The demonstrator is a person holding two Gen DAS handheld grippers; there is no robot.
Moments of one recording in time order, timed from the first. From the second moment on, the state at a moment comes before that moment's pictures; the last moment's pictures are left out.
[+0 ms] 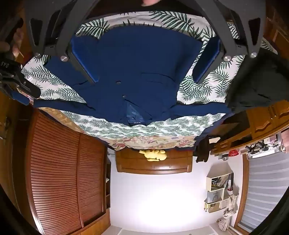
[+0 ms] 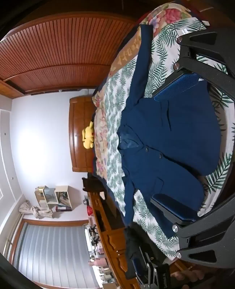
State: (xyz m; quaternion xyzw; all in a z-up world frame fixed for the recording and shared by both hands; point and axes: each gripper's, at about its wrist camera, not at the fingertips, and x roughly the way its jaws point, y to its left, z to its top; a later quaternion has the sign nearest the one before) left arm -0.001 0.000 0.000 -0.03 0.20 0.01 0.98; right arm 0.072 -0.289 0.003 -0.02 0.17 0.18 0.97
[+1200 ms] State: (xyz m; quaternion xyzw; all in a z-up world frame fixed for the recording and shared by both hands) left arm -0.009 -0.006 0.006 -0.03 0.20 0.01 0.98; right arm 0.067 -0.289 0.003 -0.01 0.17 0.19 0.97
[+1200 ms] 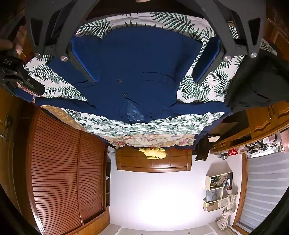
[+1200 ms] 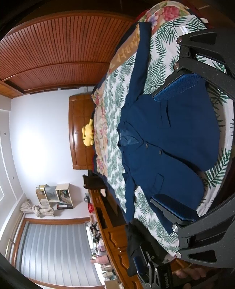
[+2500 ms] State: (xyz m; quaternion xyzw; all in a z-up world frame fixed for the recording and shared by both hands) left arm -0.008 -0.006 0.008 -0.03 0.21 0.01 0.98; right arm 0.063 -0.286 0.004 -0.01 0.17 0.19 0.97
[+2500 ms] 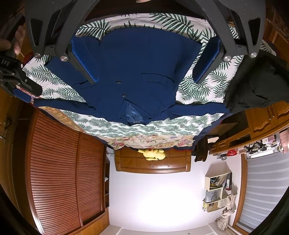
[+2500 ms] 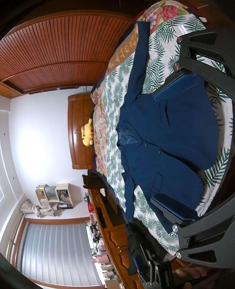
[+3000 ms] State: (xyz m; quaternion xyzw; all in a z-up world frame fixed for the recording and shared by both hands) left arm -0.005 -0.004 0.005 -0.03 0.21 0.01 0.98; right arm 0.064 -0.286 0.004 -0.01 0.17 0.19 0.97
